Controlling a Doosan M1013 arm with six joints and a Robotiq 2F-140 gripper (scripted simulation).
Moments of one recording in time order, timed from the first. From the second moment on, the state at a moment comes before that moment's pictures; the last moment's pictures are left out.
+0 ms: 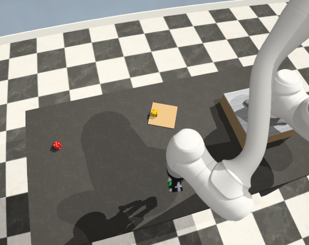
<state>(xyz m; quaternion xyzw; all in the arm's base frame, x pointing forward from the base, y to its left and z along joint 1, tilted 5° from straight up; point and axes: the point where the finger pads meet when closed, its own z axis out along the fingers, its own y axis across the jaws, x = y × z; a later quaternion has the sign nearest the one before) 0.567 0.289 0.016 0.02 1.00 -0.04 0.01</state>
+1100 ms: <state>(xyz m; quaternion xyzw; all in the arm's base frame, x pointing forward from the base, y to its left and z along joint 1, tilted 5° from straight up) 0.560 0.290 0.007 0.00 0.96 -0.04 0.26</state>
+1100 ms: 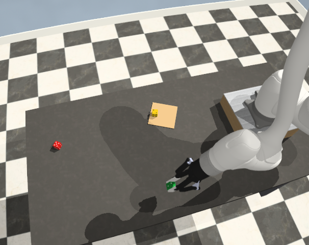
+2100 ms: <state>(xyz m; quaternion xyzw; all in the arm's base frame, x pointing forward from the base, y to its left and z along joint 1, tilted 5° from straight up) 0.551 0.289 0.000 0.00 0.85 -0.05 0.52</state>
